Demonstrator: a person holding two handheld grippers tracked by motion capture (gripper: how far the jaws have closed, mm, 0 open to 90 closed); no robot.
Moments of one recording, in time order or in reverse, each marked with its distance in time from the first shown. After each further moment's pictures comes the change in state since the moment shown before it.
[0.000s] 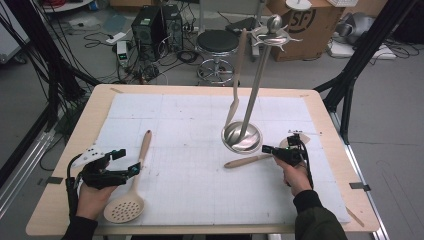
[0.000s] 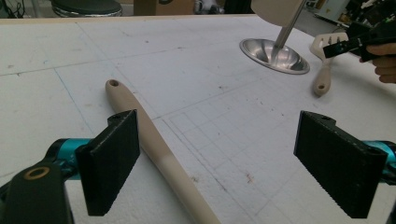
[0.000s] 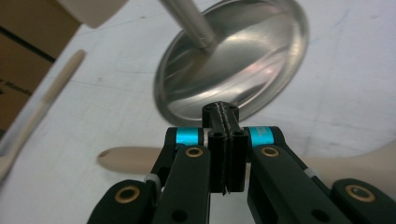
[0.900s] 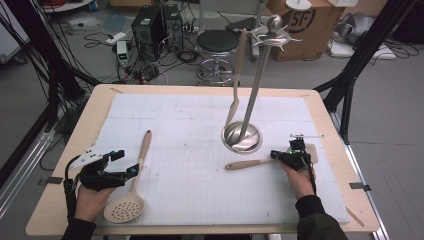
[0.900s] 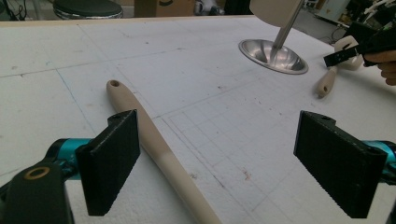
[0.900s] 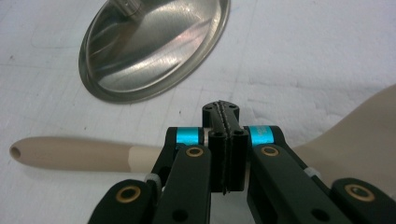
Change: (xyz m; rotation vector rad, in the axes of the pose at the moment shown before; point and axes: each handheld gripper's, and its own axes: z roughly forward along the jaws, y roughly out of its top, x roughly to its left) left arm -0.002 0.000 -0.005 -0.008 0.000 0.001; right arm -0.001 -0.011 -0.012 0.065 -0.239 -0.004
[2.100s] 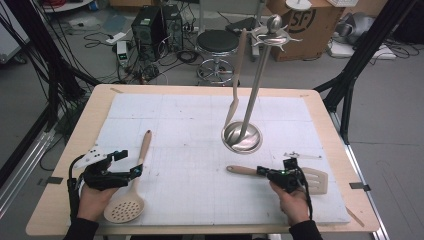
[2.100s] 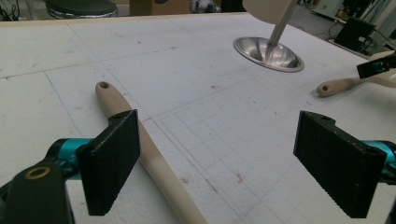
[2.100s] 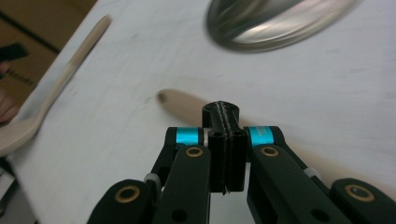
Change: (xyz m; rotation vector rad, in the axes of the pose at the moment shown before) left arm -0.005 0.002 0.006 0.010 -0.012 0.014; right arm 0.060 -0.050 -0.022 -0.055 0.253 -0.017
